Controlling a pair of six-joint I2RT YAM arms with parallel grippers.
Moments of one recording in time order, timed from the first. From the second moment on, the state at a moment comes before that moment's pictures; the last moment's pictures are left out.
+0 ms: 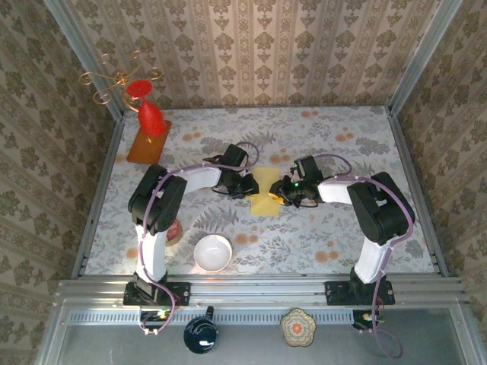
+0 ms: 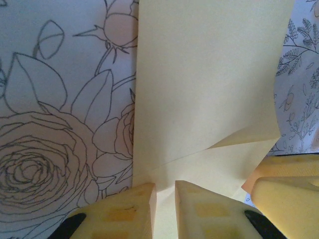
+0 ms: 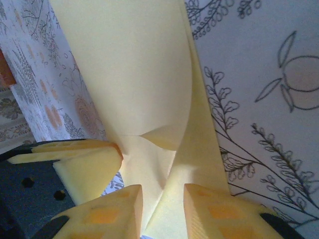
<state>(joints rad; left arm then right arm) -0.63 2.02 1.27 -0.37 0.45 -0.71 0.36 1.81 0.86 0.04 -0.53 1.02</state>
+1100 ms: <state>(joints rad) -0.61 1.93 1.19 -0.33 0.45 -0.74 0.39 1.88 0.88 0.12 -0.53 1.04</state>
